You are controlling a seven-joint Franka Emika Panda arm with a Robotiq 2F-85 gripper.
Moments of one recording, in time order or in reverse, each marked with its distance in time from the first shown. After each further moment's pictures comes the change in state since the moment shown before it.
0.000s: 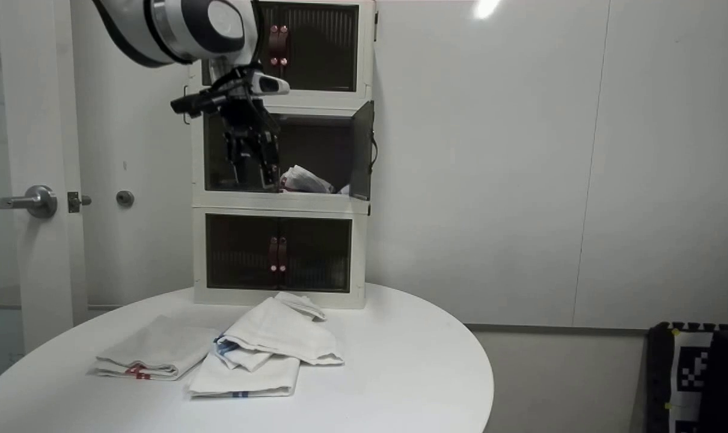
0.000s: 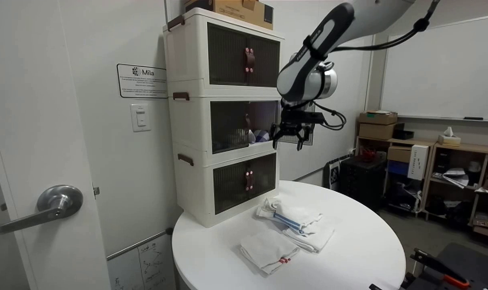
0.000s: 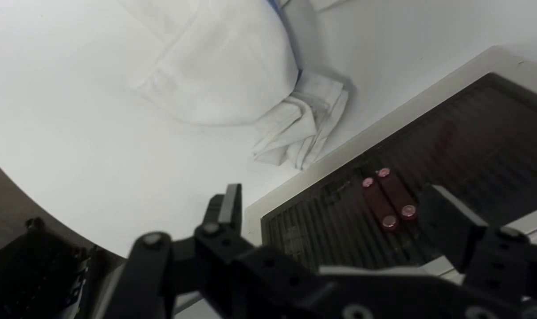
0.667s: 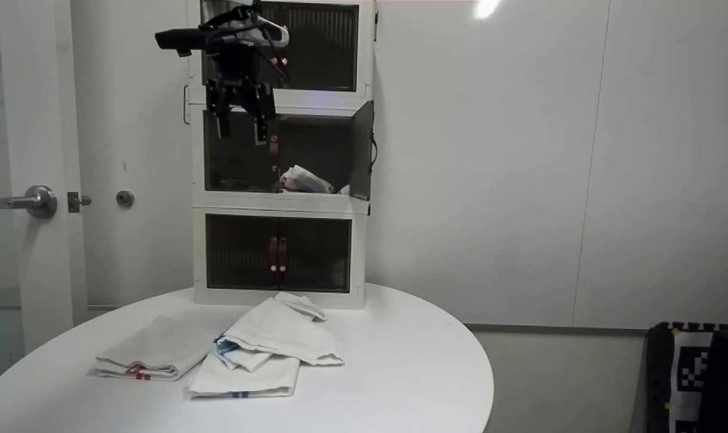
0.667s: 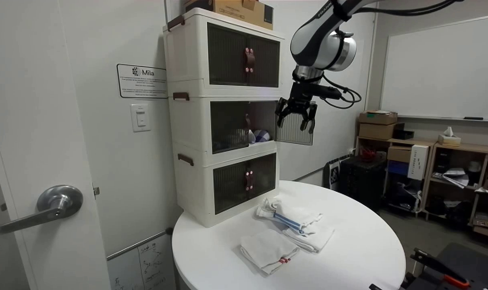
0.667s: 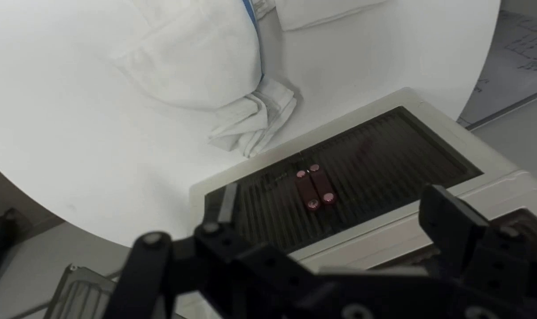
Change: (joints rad) arm -0.256 -0.210 0.239 -0.049 0.085 -0.118 -0.320
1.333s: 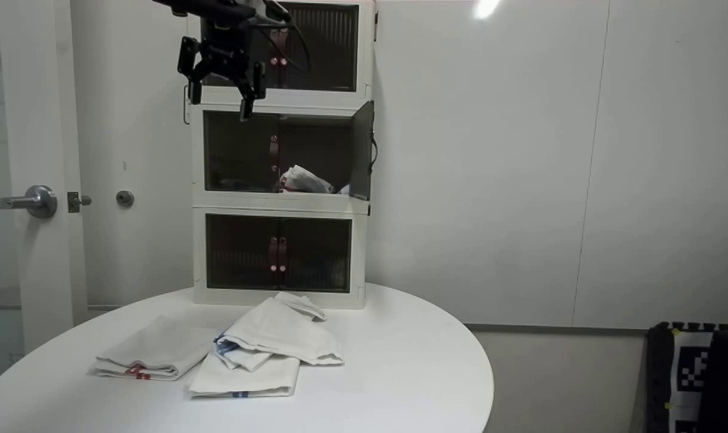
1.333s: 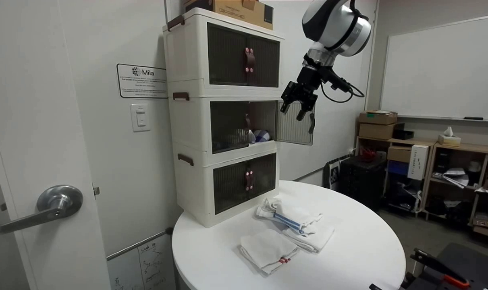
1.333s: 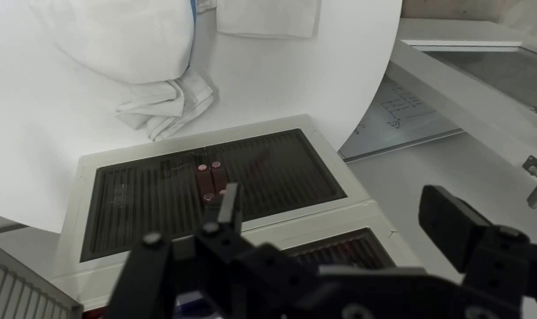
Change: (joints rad) arm -0.042 -0.106 0.008 -0.017 0.271 -0.144 -0.530
